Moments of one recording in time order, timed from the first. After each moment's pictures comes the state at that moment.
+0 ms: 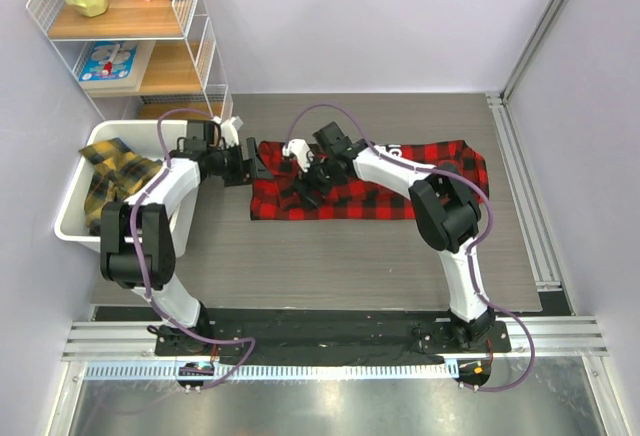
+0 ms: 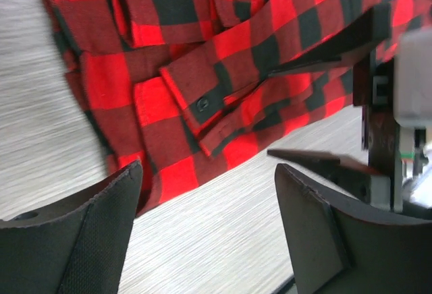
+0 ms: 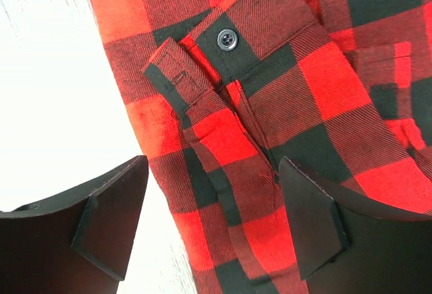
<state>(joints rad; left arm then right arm) -0.06 1.66 1.16 -0.40 0.58 -0.22 0.65 2.14 1.64 -0.45 -0.47 -0.40</state>
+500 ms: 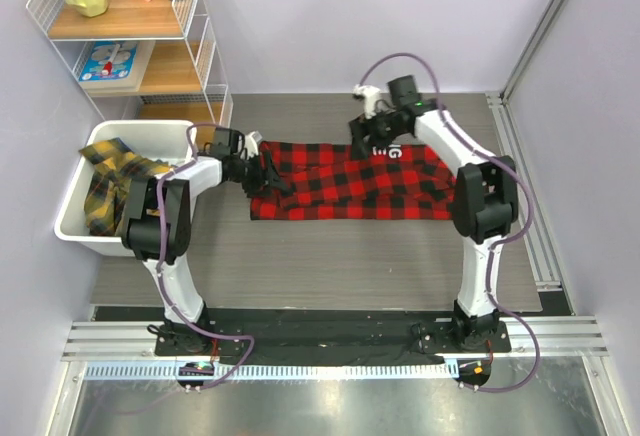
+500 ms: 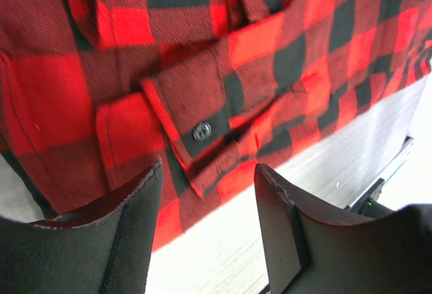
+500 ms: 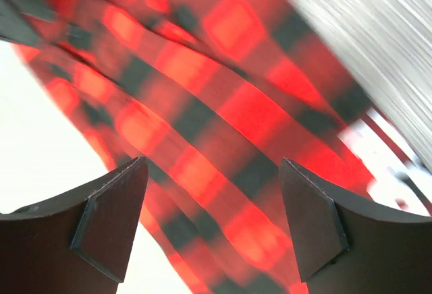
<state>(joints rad) -0.15 1.87 1.16 -0.29 0.61 -0.40 0.33 2.07 1.78 -0.63 -0.56 -0.29</state>
